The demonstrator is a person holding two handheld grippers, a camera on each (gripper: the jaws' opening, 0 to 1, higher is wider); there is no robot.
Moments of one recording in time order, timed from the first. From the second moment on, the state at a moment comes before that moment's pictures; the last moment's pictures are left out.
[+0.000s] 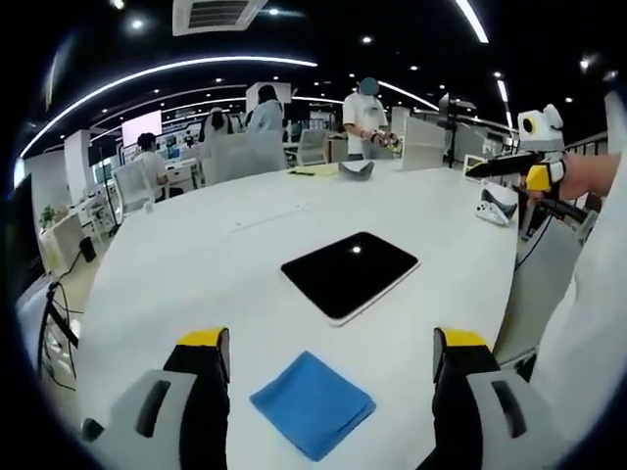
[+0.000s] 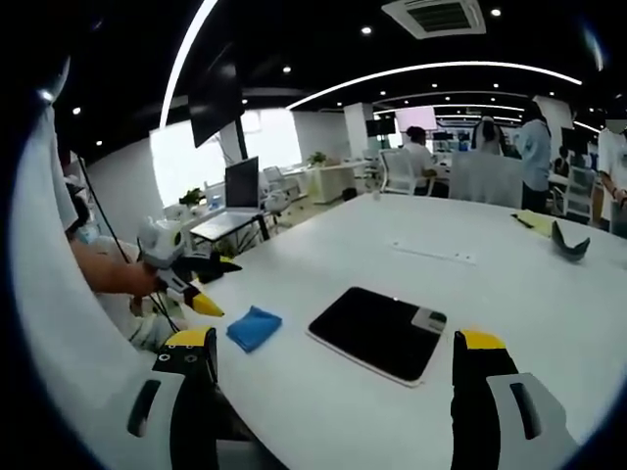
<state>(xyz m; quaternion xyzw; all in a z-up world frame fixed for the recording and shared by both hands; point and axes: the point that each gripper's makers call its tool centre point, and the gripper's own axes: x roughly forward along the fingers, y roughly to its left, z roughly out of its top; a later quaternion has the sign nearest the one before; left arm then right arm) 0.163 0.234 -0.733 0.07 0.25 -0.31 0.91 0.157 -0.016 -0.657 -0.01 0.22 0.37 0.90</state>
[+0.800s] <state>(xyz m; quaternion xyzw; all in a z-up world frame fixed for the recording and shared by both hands) 0.159 0.237 -0.782 0.09 0.29 -0.33 0.89 0.152 -0.022 -0.660 -0.02 0.23 0.36 0.90</state>
